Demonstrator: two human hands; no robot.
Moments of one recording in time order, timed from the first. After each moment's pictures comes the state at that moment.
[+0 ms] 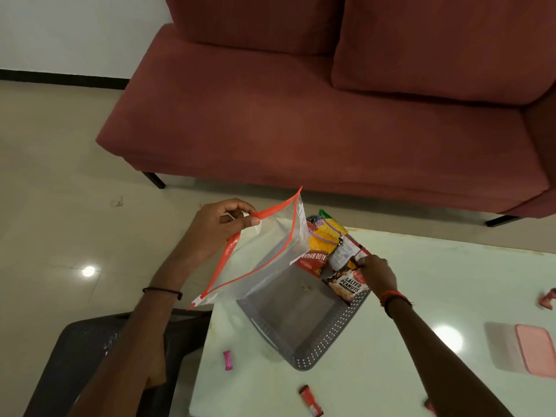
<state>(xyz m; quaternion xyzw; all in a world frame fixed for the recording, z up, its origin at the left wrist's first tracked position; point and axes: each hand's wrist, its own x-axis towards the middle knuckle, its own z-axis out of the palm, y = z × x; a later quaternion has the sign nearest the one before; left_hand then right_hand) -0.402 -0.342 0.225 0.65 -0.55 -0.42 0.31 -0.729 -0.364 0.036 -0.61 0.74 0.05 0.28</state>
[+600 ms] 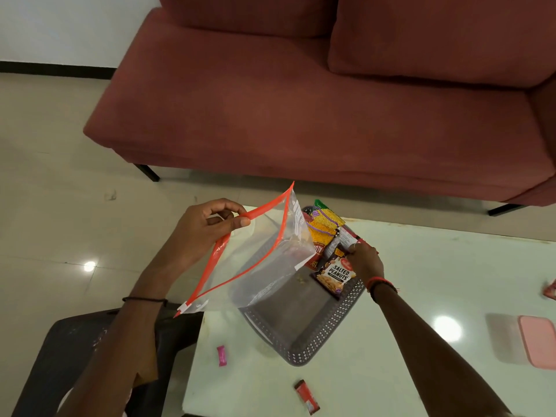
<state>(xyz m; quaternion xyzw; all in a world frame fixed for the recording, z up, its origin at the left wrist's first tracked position) -0.410 -0.331 0.212 0.67 -0.52 -0.43 0.31 -0.718 -0.377 0.003 -0.59 0.75 0.00 0.30</state>
